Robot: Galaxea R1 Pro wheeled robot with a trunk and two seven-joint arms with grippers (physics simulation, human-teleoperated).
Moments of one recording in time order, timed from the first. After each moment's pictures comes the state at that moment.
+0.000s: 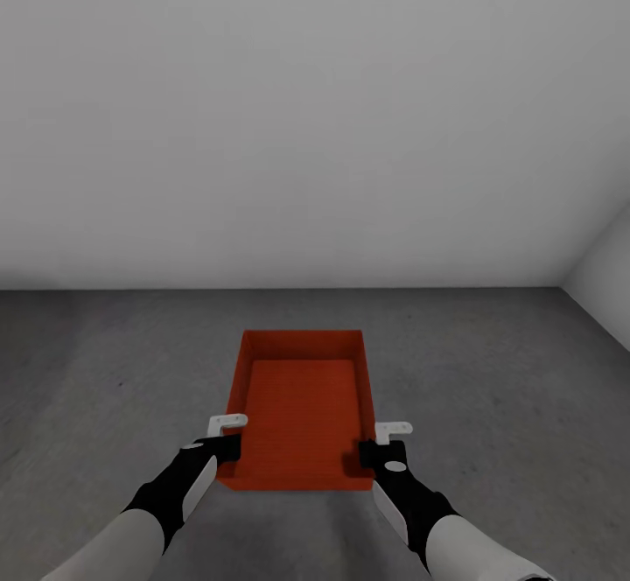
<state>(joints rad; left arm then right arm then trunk) -0.63 -0.01 -0.11 -0.49 0.20 0.27 0.11 -0.65 0.14 0.26 -0.33 -0.16 0.00 -0.28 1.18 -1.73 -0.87</state>
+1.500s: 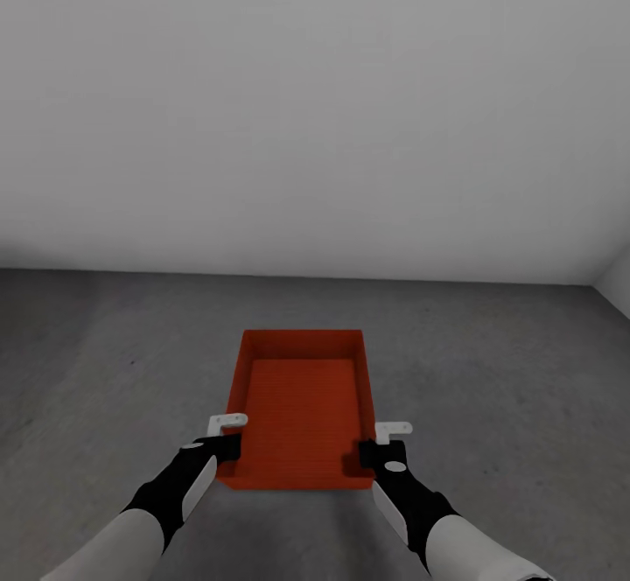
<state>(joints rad) -0.63 -0.01 -0.11 -0.50 0.21 0.27 0.11 -0.65 0.14 0.26 -0.33 -0.16 0.00 -0.28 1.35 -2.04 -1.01</state>
